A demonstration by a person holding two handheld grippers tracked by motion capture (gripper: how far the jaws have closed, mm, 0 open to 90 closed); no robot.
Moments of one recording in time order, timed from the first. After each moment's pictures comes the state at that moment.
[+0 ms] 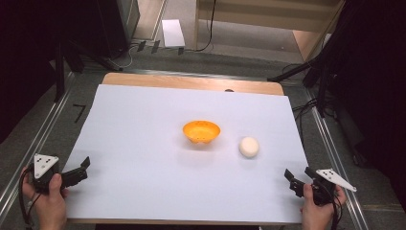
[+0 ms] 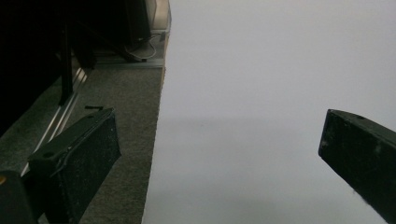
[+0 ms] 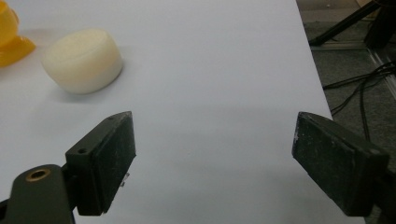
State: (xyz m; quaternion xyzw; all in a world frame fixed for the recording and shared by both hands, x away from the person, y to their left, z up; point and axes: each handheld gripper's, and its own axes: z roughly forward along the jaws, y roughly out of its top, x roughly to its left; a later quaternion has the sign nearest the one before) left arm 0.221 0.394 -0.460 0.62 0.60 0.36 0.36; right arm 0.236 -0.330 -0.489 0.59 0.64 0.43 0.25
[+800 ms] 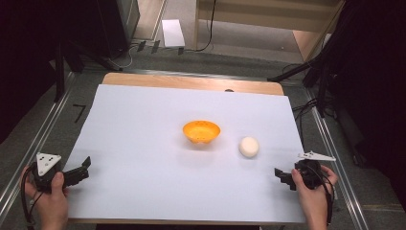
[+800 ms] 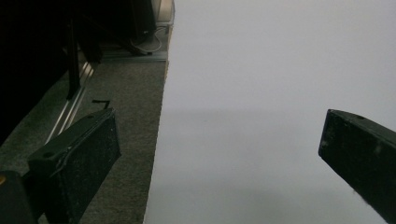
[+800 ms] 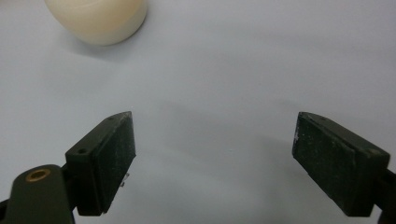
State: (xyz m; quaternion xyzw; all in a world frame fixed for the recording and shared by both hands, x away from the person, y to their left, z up) left arm 0.225 0.391 -0.460 0.63 0.60 0.36 0.33; right arm 0.277 -0.303 -0.461 0.58 0.74 0.30 0.14
